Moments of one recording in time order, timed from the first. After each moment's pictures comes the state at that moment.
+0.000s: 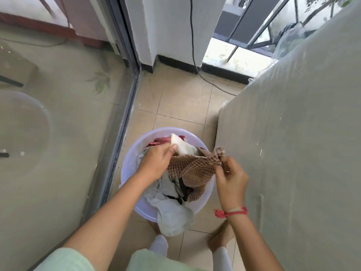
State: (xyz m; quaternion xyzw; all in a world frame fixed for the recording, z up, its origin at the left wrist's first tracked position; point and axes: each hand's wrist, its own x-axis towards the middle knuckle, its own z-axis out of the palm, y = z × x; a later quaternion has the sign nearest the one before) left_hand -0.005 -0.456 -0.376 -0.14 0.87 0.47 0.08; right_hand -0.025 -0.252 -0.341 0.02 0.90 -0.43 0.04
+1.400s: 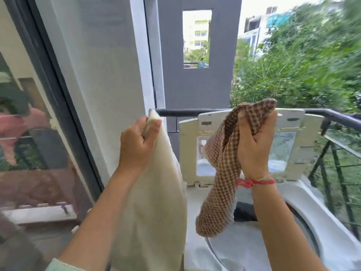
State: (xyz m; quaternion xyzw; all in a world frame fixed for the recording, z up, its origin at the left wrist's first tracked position) left_hand -0.068 -0.253 0.268 0.05 0.81 0.38 -0.44; right_hand -0.092 -0.025 0.274 -0.20 0.58 -0.68 -0.40
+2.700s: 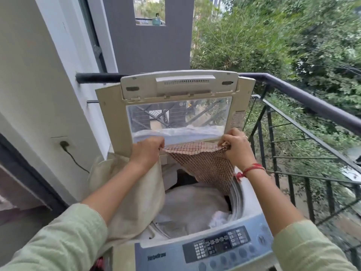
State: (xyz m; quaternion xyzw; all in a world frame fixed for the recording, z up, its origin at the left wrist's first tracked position) left_hand -0.179 -0.081 0.117 0.10 0.98 0.12 -0.14; right_hand -0.170 0.212 0.126 -0.07 0.96 -0.19 -0.20
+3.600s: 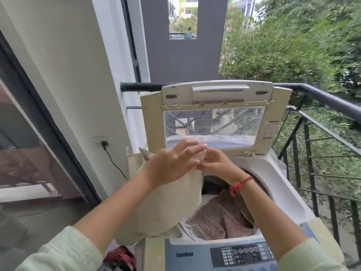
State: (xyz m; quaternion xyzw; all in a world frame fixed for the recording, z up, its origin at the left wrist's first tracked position) left_hand -0.094 -0.112 0.170 0.40 0.83 0.12 -0.37; right_hand -0.131 0.077 0.145 -0.29 0.74 -0.60 0.11
